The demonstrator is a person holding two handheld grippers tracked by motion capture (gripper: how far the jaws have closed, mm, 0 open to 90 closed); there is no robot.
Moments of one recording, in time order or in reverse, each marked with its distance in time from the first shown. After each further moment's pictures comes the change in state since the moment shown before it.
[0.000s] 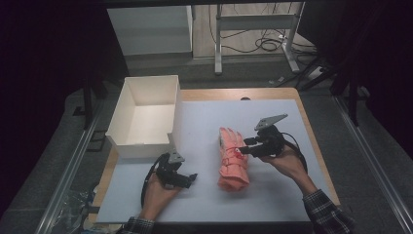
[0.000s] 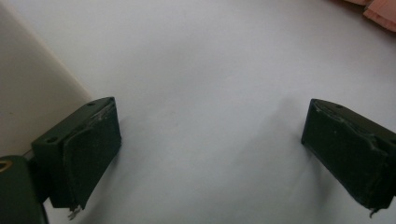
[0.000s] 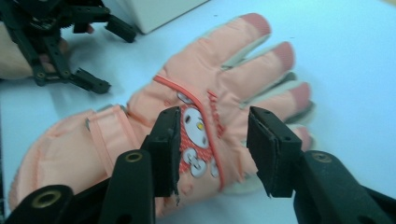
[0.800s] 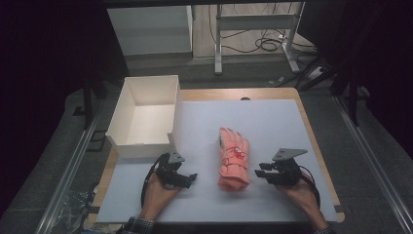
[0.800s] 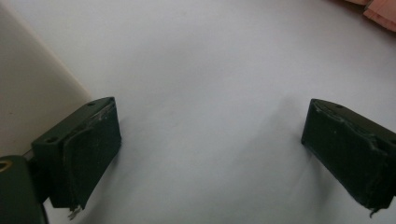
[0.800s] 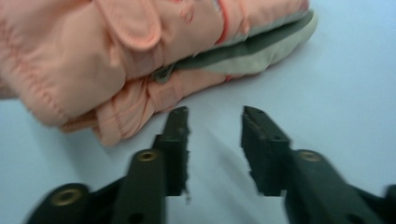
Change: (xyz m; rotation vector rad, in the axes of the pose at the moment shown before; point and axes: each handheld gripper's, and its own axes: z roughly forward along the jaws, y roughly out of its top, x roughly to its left) left arm 0.000 0.000 0.000 0.001 -0.001 -0.002; right arm 0.023 -0.102 -0.007 -0.044 -0.093 0.091
